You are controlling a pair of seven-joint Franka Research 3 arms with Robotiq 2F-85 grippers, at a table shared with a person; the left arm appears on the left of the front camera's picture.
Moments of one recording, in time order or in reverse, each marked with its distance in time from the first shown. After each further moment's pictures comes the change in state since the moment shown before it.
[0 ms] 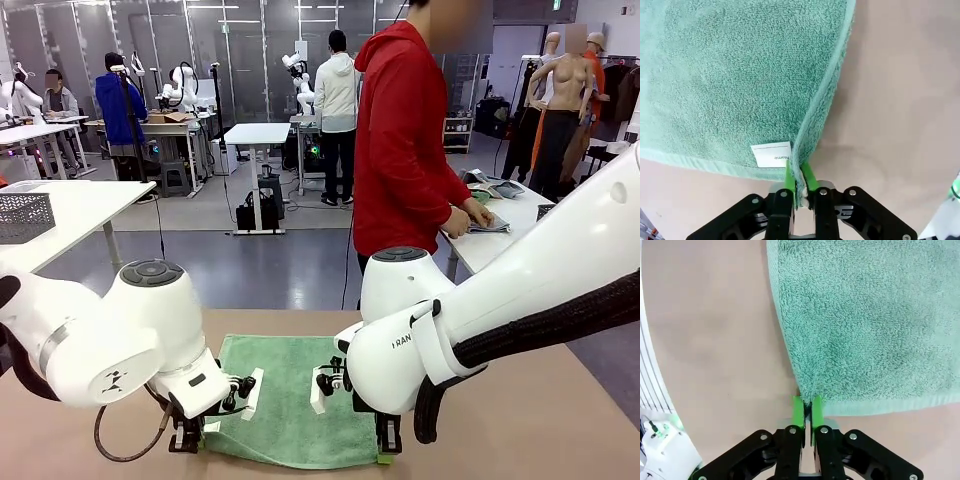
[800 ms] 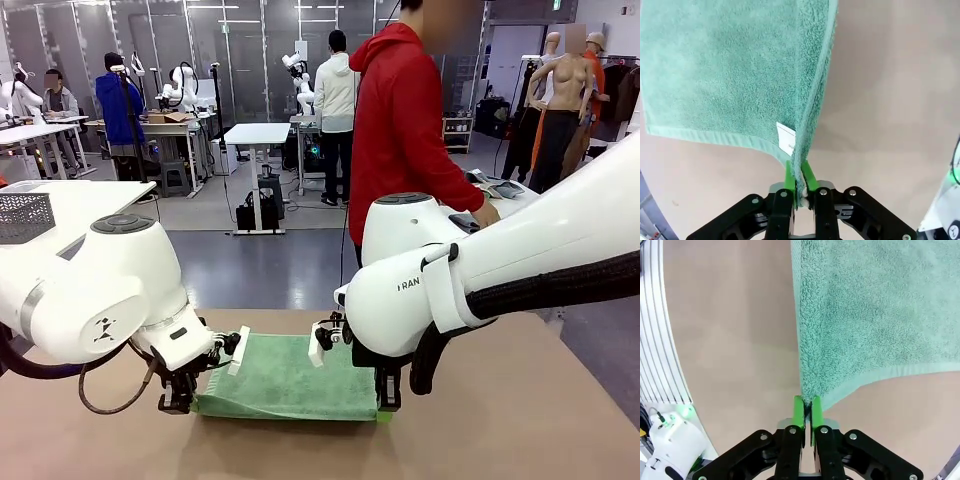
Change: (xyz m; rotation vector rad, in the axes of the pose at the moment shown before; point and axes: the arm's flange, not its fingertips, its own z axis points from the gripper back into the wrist) left arm -0.023 0.032 0.047 0.011 -0.060 0.004; right arm 0.002 -0.012 0.066 -0.030 -0.008 -0.024
